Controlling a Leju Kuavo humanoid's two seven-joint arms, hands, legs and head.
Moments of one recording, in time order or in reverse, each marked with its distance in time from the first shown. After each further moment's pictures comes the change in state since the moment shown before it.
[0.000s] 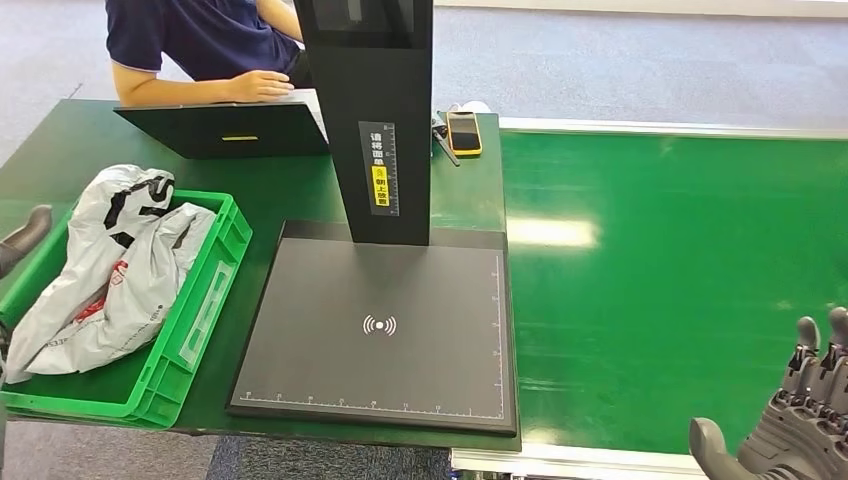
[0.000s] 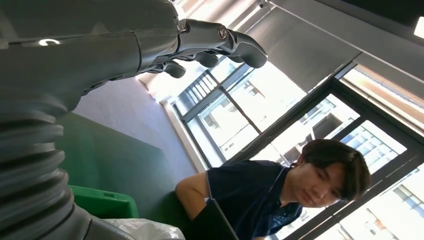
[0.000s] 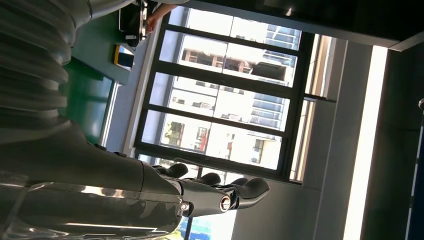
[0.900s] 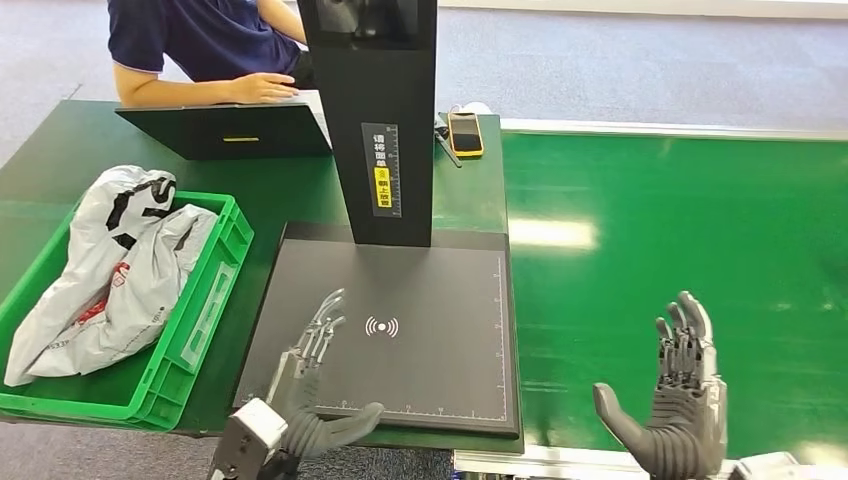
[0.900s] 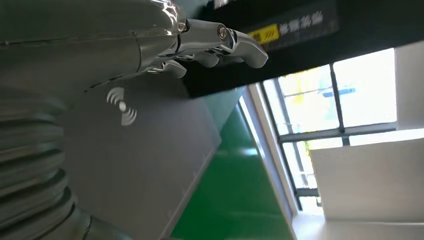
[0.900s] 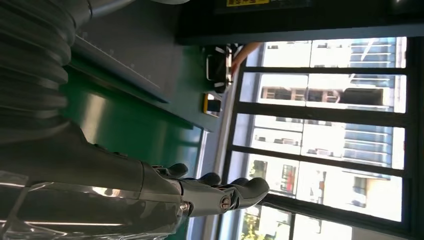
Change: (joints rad) left arm 0.429 -0.483 -0.722 -0.256 0.036 -0.194 0.036; right arm -0.055 0.033 0.087 0.269 0.064 0.012 0.196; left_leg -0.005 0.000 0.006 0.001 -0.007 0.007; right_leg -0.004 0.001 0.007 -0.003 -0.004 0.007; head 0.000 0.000
